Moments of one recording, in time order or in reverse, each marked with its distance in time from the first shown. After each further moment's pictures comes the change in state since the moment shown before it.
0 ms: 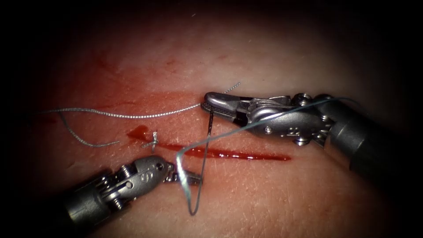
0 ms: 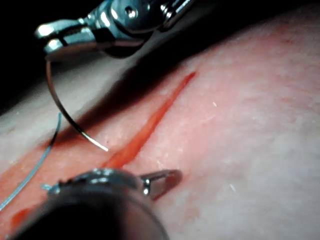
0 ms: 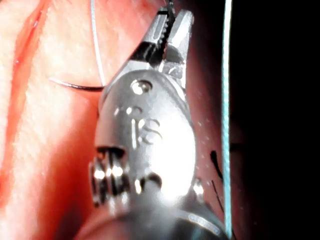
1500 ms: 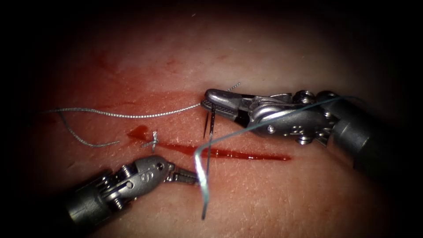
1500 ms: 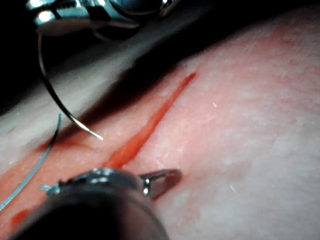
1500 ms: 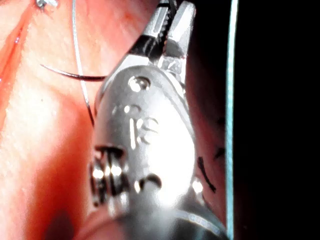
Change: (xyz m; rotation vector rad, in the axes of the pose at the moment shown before) right arm 0.001 0.003 0.001 -0.066 0.046 0.046; left arm 0.000 0.000 0.000 0.000 0.000 0.001
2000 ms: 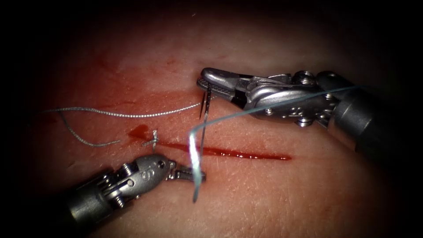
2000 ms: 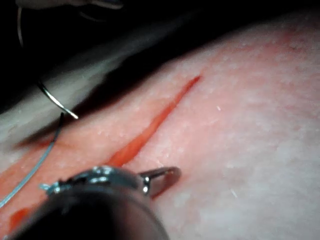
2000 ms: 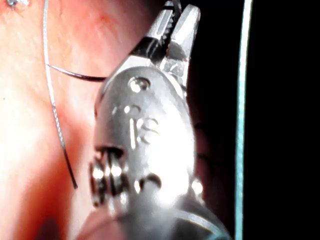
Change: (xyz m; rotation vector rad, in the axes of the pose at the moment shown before) right arm 0.000 0.003 0.001 -0.041 0.017 -0.029; left arm -0.001 0.000 0.000 -0.011 -0.050 -0.006
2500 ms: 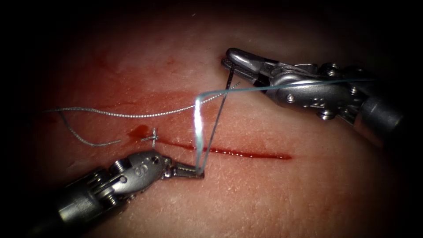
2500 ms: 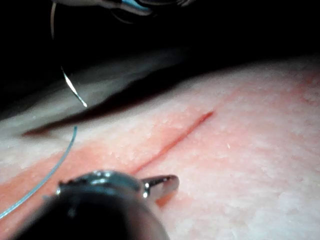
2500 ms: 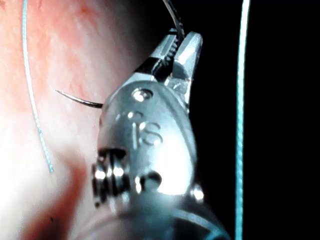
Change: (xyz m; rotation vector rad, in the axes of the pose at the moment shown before) right arm 0.000 0.003 -0.001 -0.030 -0.099 -0.114; left arm -0.005 0.000 -0.002 0.020 -0.204 -0.060
